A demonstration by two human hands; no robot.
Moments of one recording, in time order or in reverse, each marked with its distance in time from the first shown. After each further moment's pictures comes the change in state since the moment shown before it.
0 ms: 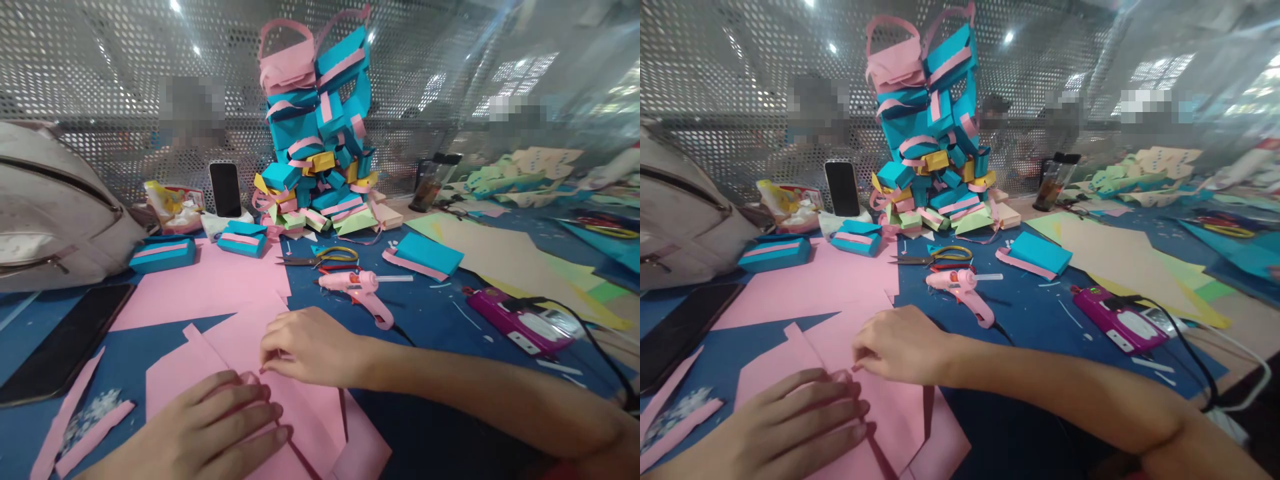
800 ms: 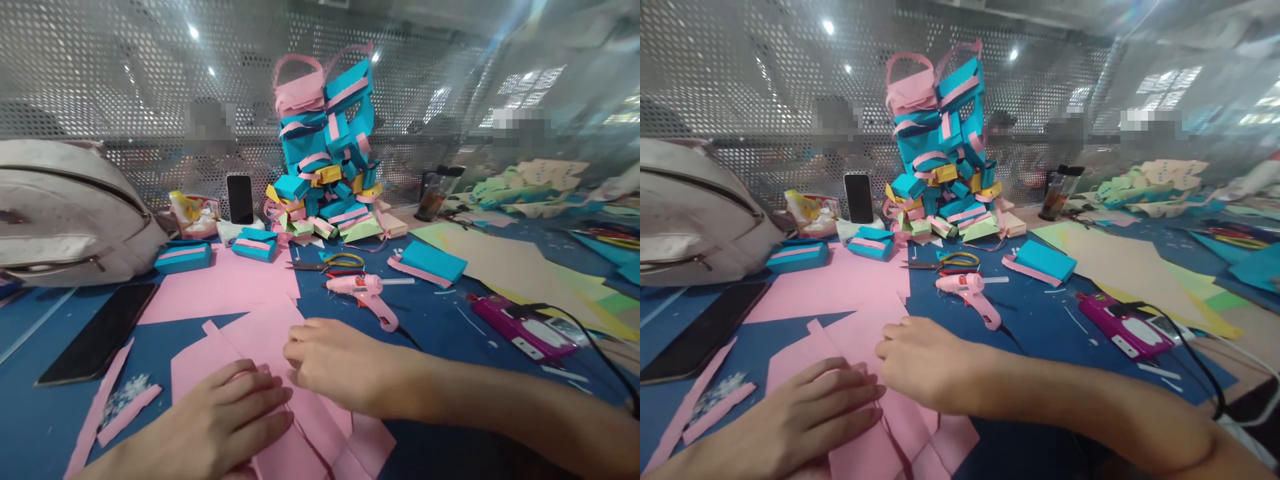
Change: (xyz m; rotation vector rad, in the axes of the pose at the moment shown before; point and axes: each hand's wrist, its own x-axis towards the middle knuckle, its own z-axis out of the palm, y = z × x) left_hand 0.002 0.005 -0.003 -0.165 -0.038 -0.069; right_hand -0.018 -0.036 -0.021 -0.436 -0.253 -0.194
